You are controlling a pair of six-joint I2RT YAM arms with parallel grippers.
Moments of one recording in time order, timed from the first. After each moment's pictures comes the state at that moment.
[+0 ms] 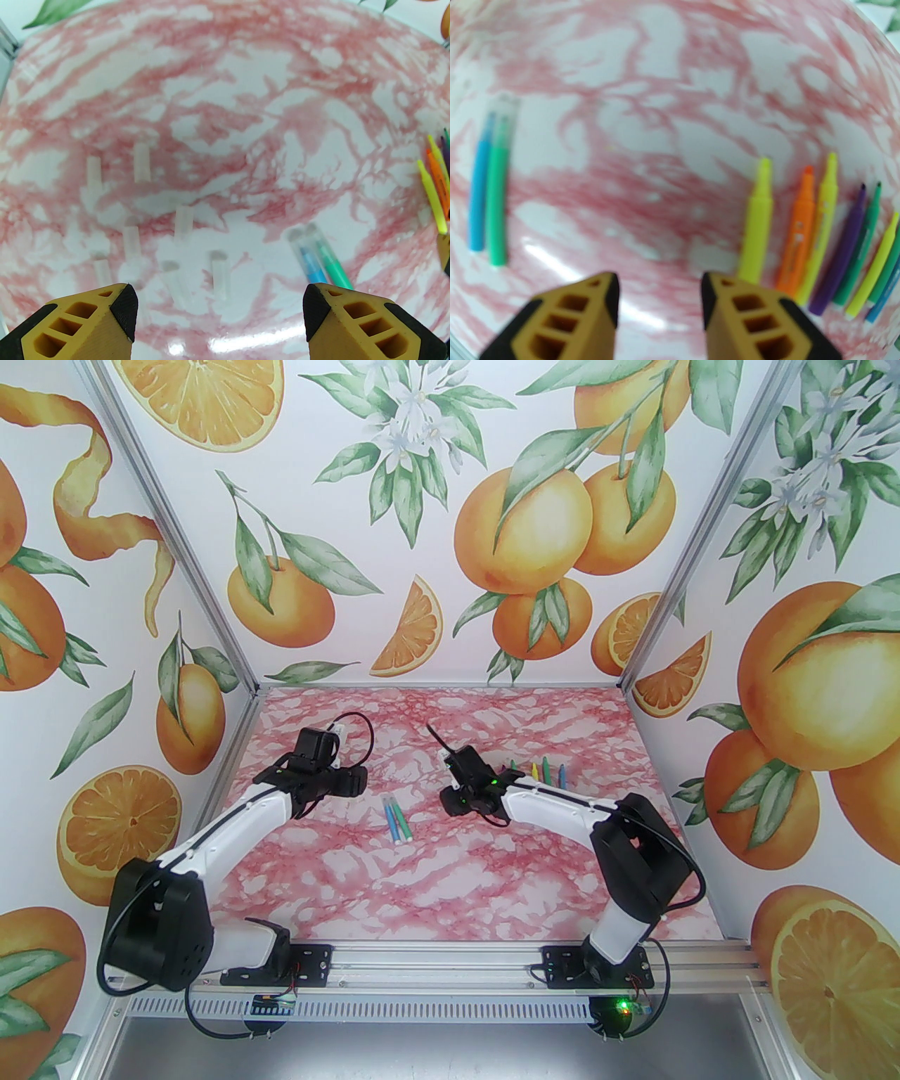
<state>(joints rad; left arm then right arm) -0.28 1.34 0.91 -0.43 -0.06 -0.15 0.73 1.74 1.09 -0.33 0.07 0.19</state>
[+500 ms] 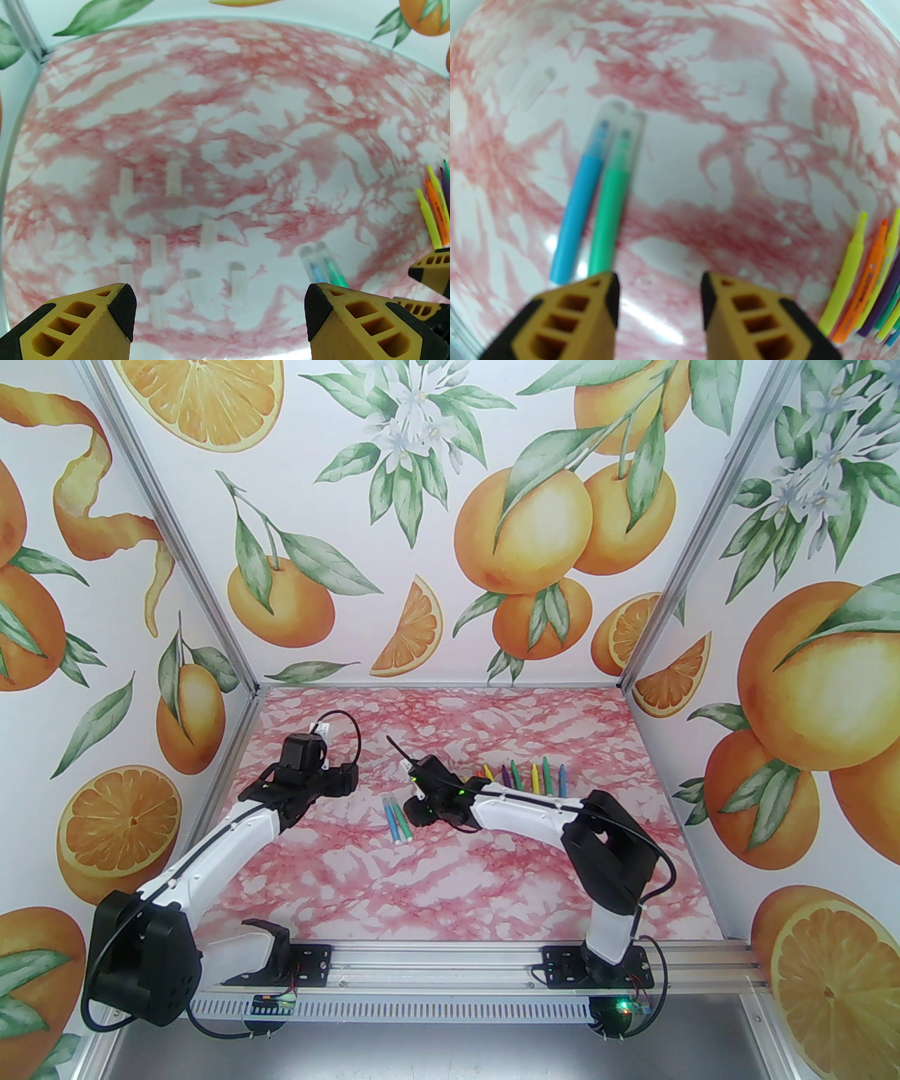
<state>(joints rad) -0.23 1.23 0.82 -0.36 -0.11 -0.18 0.87 1.88 1.24 -0.31 0.03 0.23</state>
